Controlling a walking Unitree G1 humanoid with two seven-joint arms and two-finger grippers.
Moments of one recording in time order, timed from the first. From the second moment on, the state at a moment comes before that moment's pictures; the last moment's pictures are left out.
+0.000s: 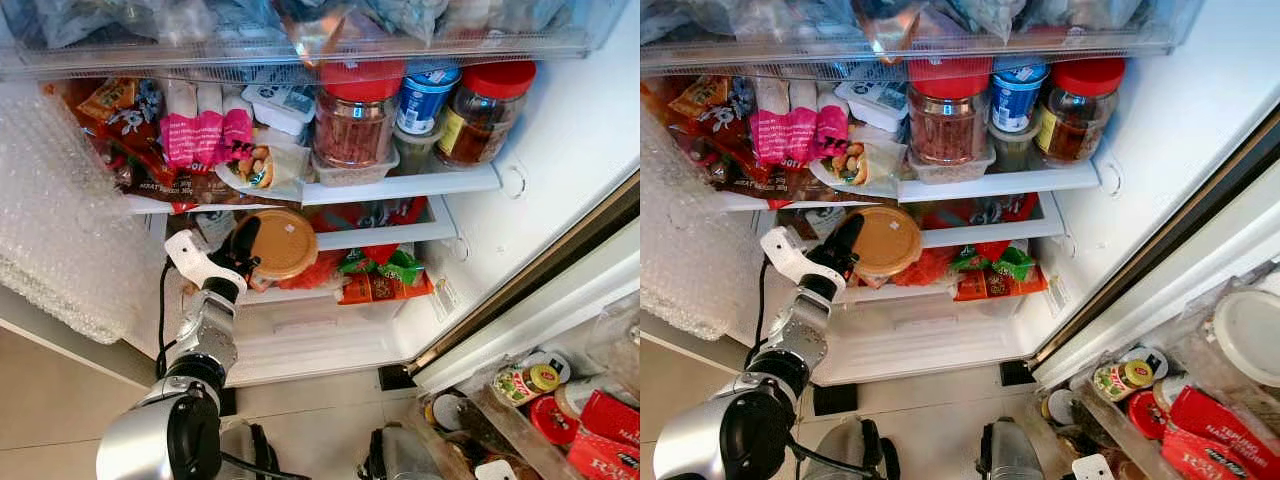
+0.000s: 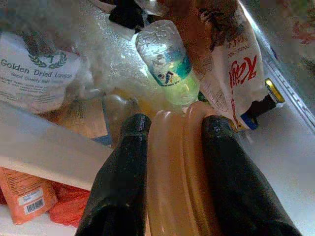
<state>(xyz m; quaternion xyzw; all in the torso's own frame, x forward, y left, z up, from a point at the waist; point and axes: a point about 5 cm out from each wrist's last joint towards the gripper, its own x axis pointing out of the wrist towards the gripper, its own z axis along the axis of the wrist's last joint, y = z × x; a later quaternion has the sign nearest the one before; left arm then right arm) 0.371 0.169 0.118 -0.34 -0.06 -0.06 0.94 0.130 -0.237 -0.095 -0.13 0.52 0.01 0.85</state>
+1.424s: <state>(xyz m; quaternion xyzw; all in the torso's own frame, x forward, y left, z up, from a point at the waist) 0.365 0.161 0.098 -0.41 -0.03 -0.03 0.91 0.131 -0.236 -0.095 -0.13 0.52 0.02 0.85</state>
